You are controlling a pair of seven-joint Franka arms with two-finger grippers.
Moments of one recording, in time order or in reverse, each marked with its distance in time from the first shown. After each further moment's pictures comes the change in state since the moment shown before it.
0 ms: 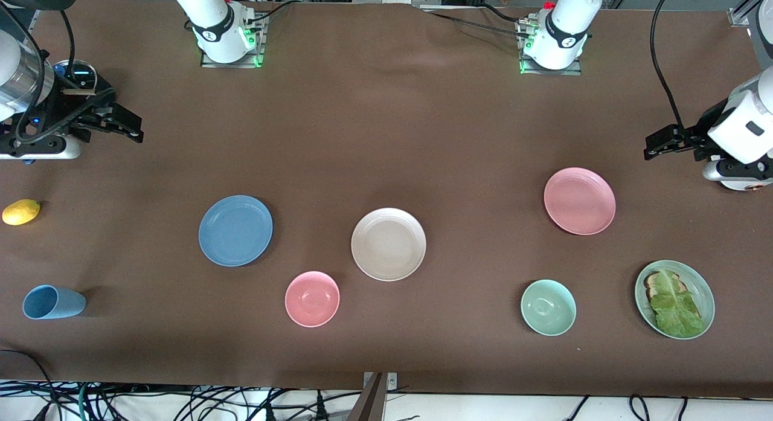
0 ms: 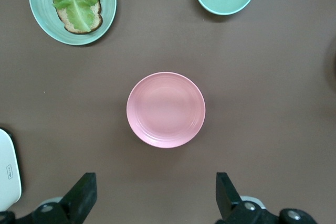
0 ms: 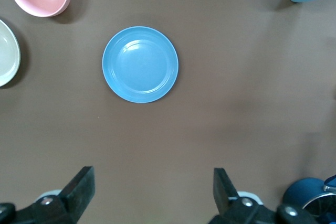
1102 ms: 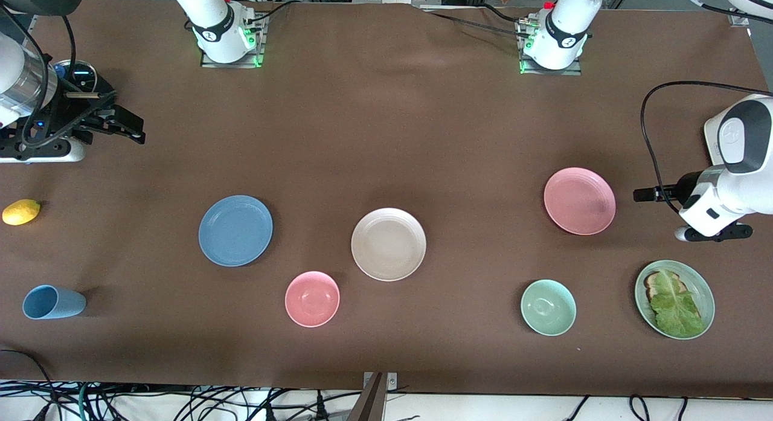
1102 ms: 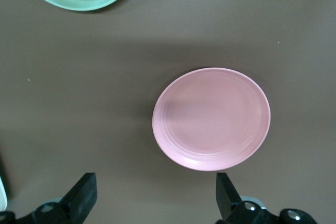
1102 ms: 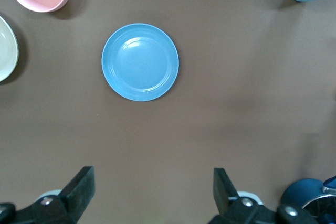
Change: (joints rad) left arm 0.122 0.293 0.007 -0.035 0.029 0.152 0.053; right arm 0.000 0.009 0.000 0.000 0.000 -0.003 -0.015
